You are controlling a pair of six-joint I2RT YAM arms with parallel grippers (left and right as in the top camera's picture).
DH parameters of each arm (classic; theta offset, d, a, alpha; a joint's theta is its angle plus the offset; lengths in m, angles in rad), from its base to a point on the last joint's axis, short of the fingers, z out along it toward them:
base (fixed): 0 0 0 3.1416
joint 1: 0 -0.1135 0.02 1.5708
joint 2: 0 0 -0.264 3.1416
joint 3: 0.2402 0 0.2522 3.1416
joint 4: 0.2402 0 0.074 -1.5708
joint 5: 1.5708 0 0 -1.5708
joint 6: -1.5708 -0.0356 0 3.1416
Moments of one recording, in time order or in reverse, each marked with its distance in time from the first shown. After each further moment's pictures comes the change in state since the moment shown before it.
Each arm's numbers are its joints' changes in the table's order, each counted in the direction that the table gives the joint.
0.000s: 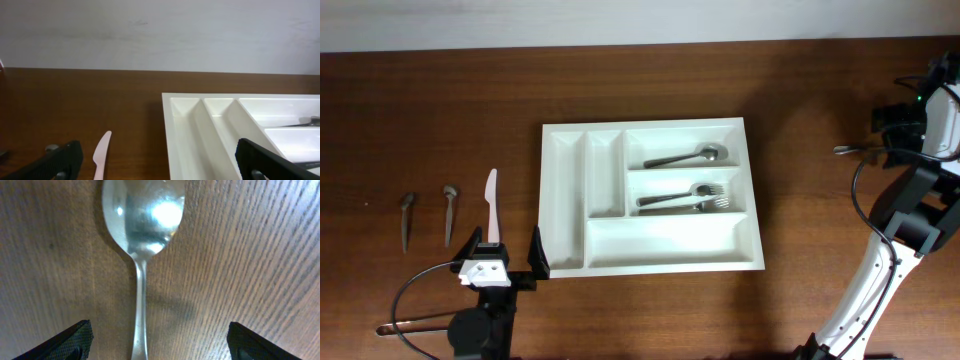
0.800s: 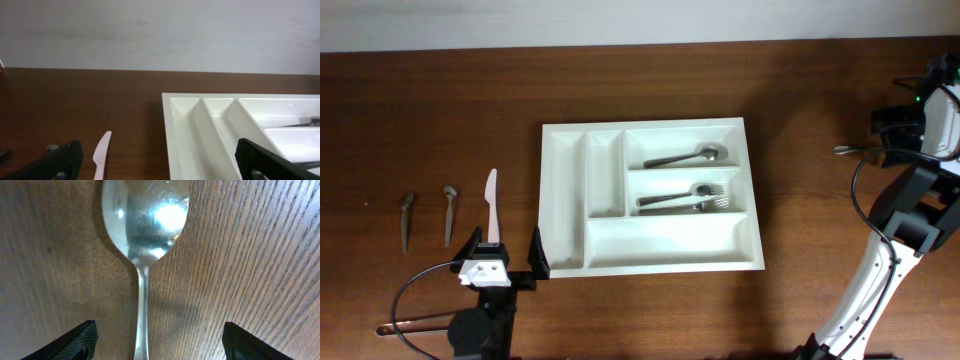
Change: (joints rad) left arm 0.000 0.000 0.000 0.000 0.000 0.000; right arm 0.000 0.016 0.000 -0.008 0.000 -0.002
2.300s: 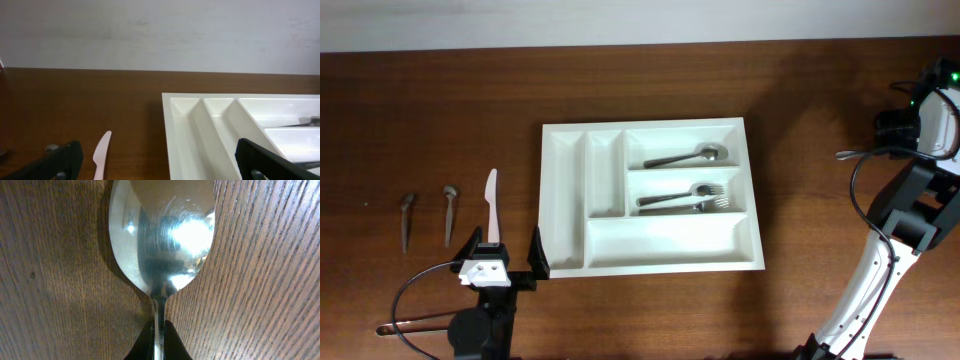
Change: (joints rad) left arm 0.000 0.000 0.000 0.000 0.000 0.000; right arm 0.000 0.037 0.003 -0.045 0.027 0.000
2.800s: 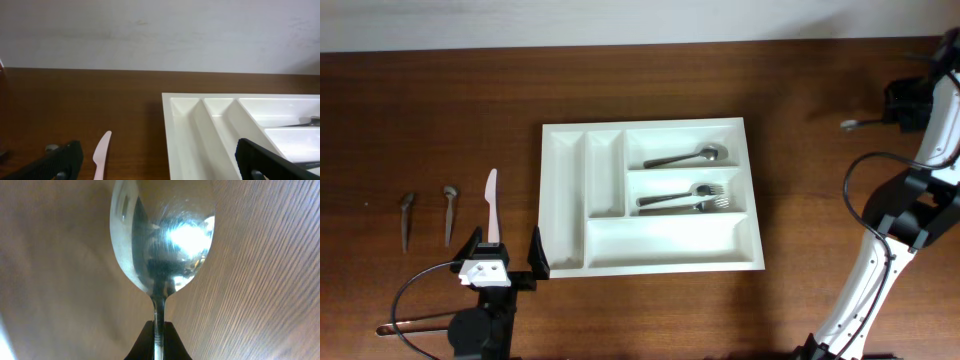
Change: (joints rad) left arm 0.000 0.000 0.000 0.000 0.000 0.000; right arm -0.033 0.004 0.335 0.193 -0.109 -0.005
